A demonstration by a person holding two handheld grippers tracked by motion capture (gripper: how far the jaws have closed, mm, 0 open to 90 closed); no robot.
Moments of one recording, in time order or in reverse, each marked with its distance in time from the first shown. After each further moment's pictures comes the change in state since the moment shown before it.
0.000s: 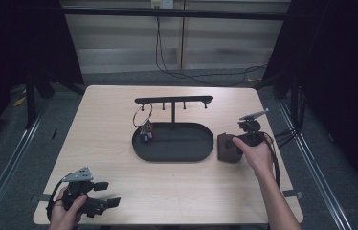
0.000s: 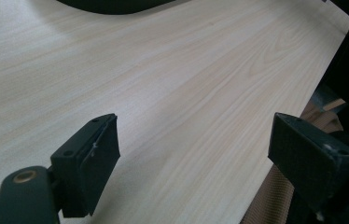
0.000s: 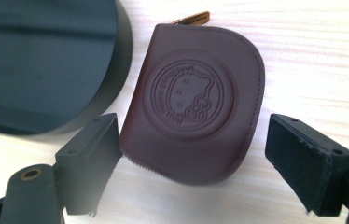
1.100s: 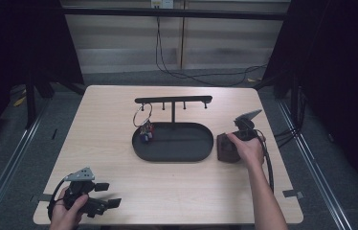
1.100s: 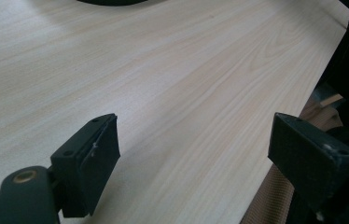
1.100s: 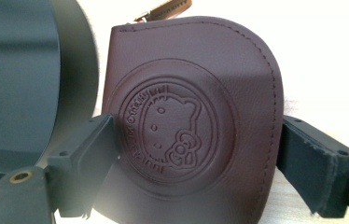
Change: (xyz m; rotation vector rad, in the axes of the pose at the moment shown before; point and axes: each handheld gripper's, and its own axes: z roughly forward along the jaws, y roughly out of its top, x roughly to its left) left arm 0.001 -0.001 0.004 0.022 -0.015 -0.008; right arm -0.014 0.020 0.046 0.142 0.028 0.131
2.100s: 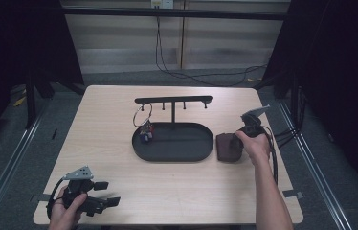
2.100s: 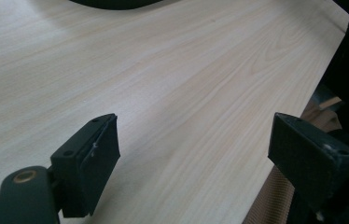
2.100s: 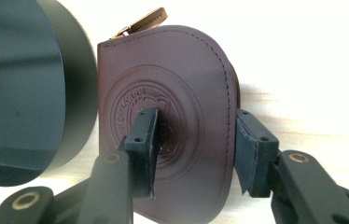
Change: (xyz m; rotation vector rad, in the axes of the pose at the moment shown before) left arm 0.005 0.001 -0.003 -0.011 0.000 -0.006; right arm -0.014 0.008 -0.019 0.027 0.041 0.084
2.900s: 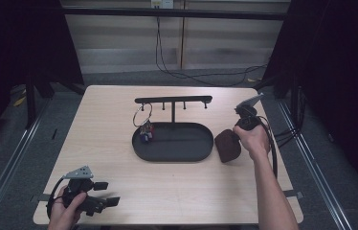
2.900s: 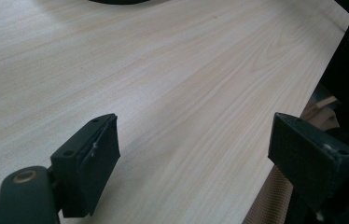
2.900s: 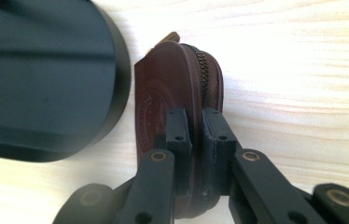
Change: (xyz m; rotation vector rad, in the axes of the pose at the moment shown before) left arm 0.003 0.000 0.001 0.011 -0.007 -0.011; right arm 0.042 0.003 -0.036 -0.020 -0.118 -0.143
